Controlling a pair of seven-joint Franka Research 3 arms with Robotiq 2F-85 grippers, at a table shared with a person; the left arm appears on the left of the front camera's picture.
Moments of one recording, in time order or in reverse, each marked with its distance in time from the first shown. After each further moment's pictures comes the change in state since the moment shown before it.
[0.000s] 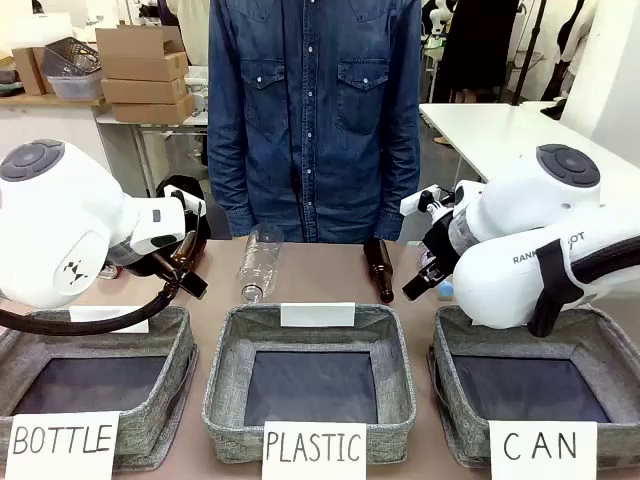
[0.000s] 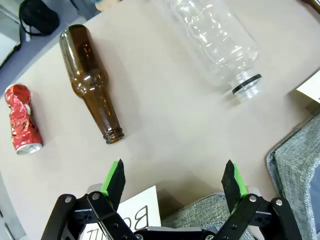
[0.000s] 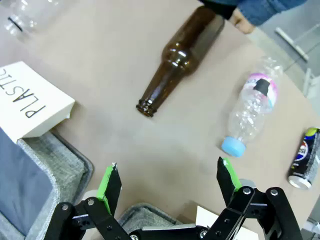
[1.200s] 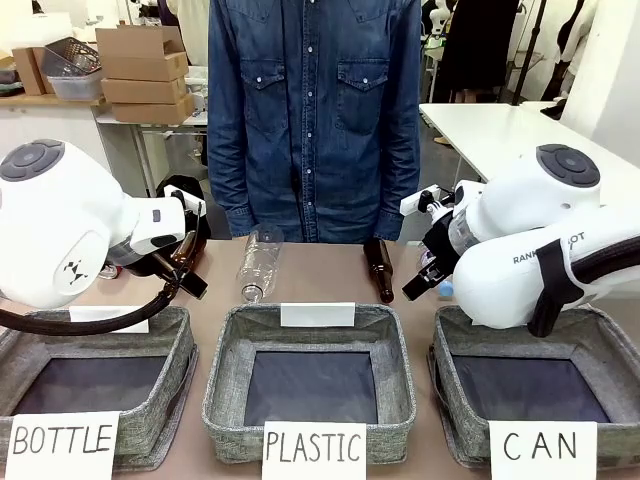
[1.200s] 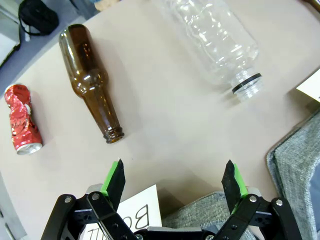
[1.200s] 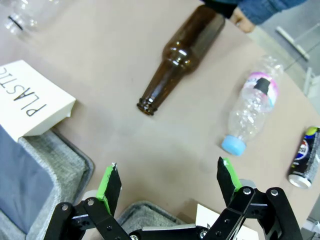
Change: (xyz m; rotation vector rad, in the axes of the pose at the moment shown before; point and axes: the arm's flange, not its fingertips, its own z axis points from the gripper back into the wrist) left arm 0.001 0.001 0.003 -0.001 0.005 -0.006; right arm 0.001 0.000 0.004 0.004 0.007 0.001
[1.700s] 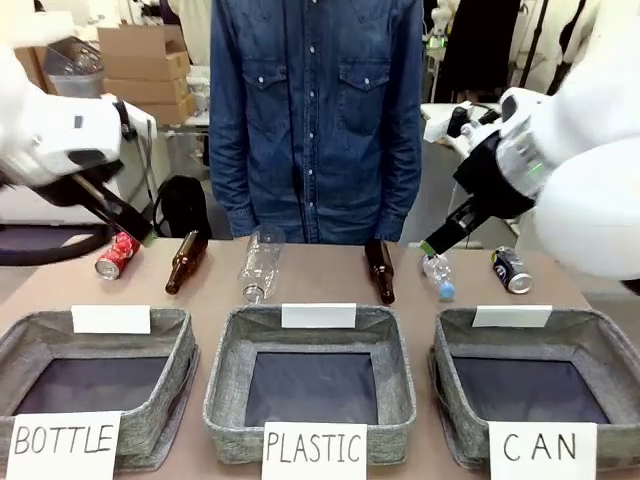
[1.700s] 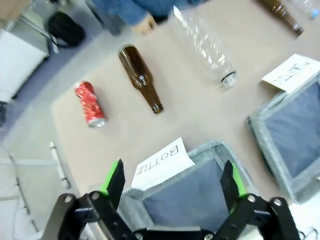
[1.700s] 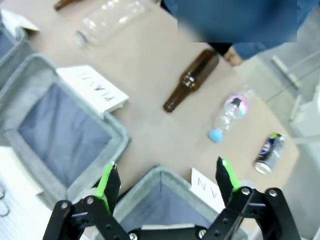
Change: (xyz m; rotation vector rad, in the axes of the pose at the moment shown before) left arm 0.007 -0.003 0.203 0.102 -0.063 -0.060; right arm 0.019 0.036 0.185 0.000 -0.104 0.111
